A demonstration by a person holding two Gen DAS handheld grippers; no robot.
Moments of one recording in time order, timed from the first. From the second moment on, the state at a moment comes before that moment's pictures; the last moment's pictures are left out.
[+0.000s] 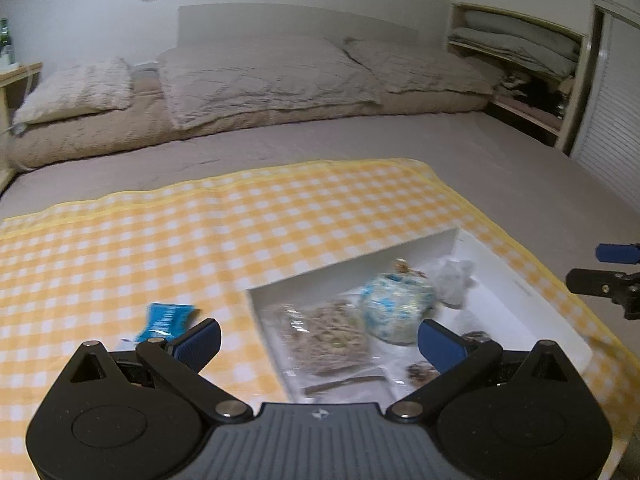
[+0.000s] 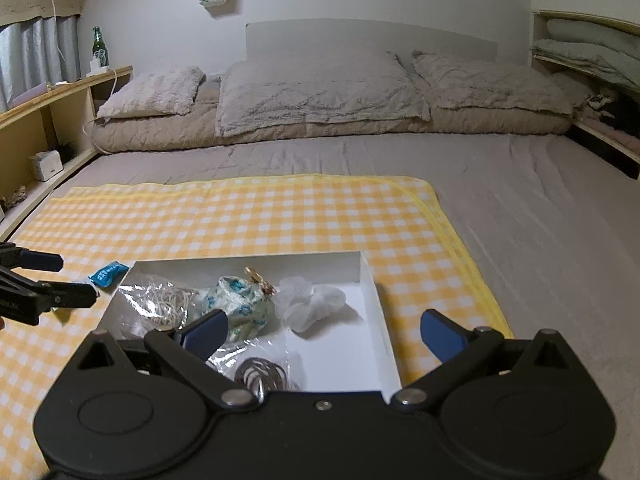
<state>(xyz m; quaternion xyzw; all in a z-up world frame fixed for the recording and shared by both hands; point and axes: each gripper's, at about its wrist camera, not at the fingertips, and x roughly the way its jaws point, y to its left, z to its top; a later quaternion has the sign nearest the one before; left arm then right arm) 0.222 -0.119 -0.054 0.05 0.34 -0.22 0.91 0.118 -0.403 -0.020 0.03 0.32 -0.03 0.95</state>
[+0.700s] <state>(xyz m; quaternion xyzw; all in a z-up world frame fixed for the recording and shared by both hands) 0.277 0.008 -0.063 0.05 0.37 -0.08 0.92 0.182 -0.317 -0.014 0.01 0.31 0.05 0.95</state>
